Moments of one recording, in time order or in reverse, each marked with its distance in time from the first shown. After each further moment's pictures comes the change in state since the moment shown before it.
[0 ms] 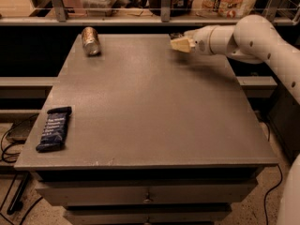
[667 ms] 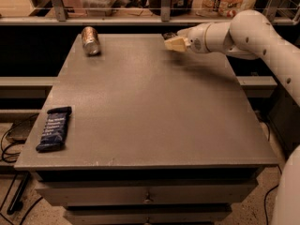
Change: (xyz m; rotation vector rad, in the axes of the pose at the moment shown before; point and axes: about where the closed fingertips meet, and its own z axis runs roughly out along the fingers) arm -0.007 0.017 0.007 -0.055 0.018 -0.053
